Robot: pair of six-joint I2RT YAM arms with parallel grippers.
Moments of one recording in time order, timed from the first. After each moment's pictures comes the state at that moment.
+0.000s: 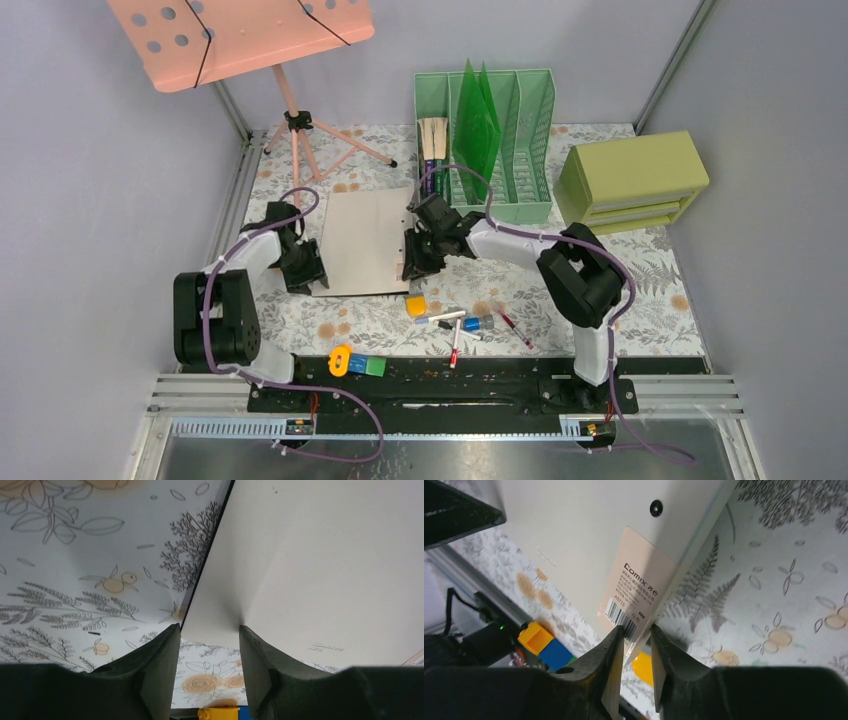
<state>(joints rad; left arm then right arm) 0.05 1.51 0.85 -0.70 0.15 -0.31 0.80 1.97 1.33 -0.34 -0.31 0.64</state>
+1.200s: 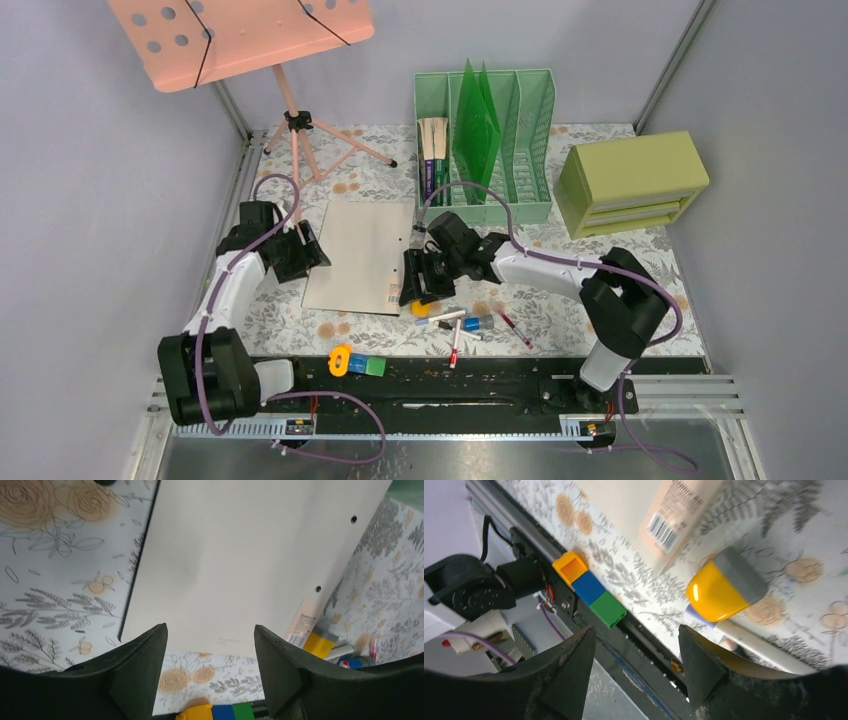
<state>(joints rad) 0.11 1.19 0.81 -0.67 0.30 -0.31 0.87 1.68 1.07 -0.29 -0.44 0.71</state>
